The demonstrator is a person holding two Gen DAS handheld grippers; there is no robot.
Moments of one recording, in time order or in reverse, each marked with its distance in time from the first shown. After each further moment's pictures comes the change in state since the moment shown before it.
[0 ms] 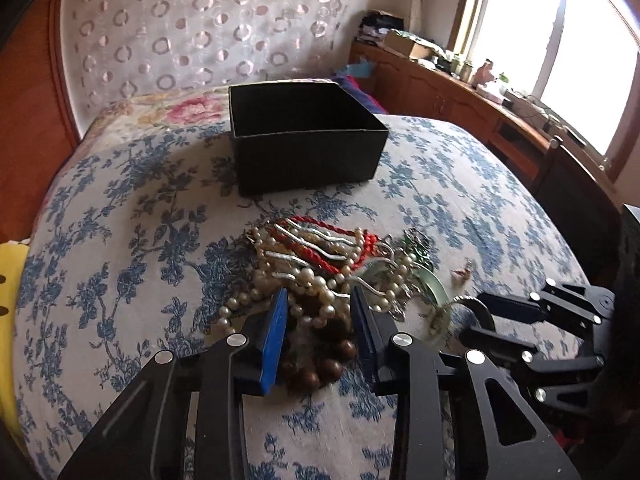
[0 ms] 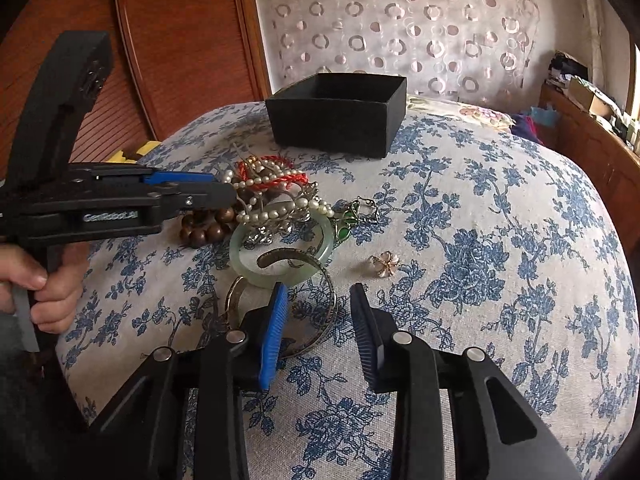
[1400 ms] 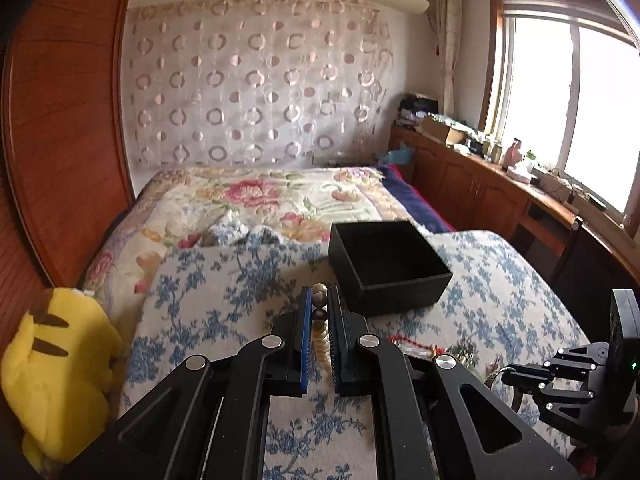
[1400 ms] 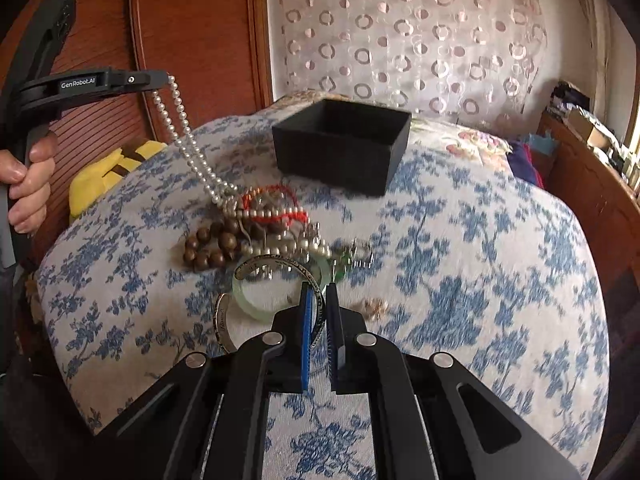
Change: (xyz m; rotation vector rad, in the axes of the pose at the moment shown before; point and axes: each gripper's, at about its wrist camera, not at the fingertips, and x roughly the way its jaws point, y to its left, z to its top) left arm -0.103 0.068 0.045 -0.053 -0.309 0.121; right arm -0.014 0.008 0.029 -0.084 -0.037 -0.048
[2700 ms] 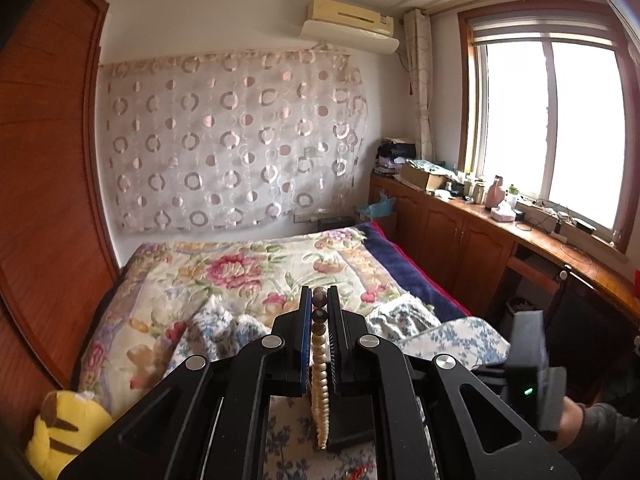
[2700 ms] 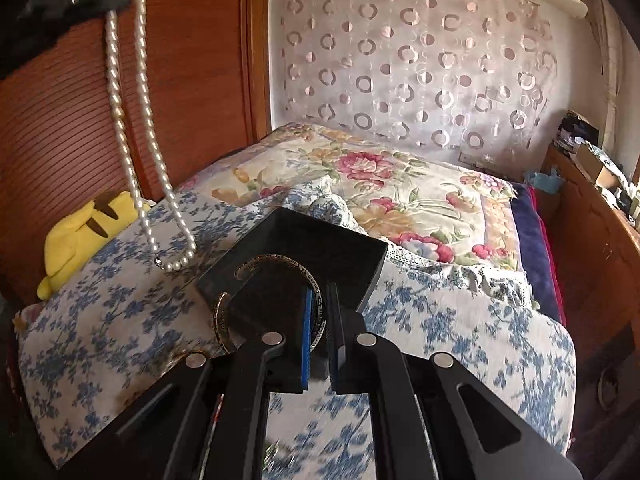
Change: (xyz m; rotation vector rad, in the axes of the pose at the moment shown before) left arm 0.007 -0.037 0.139 0.087 -0.168 -0.048; right arm 0.060 -0.056 0.146 -0.039 -0.061 0.000
